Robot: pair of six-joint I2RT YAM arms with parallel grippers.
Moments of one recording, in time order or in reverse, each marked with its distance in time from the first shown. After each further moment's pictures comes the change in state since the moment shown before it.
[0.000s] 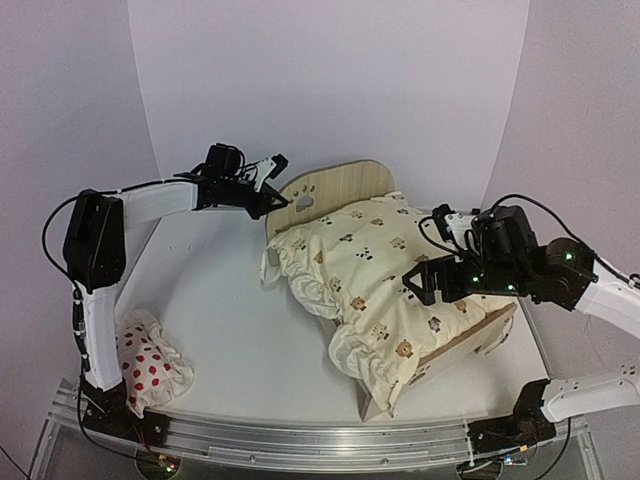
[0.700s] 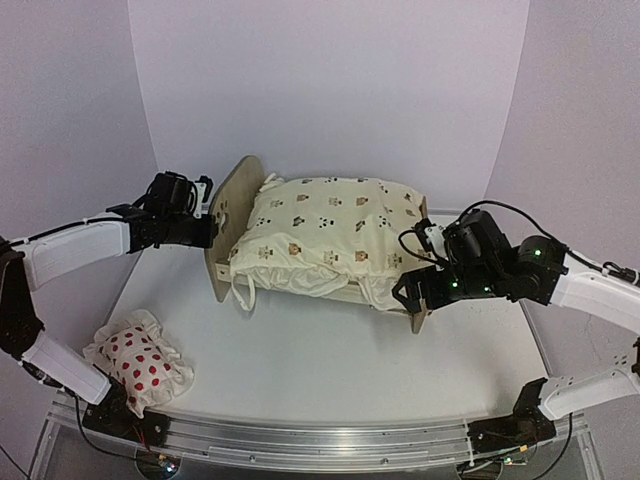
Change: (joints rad) left arm -0.035 -0.654 -0.666 -0.117 -0.601 -0.565; right arm 0.000 0.130 0.003 -0.014 -0.002 0.029
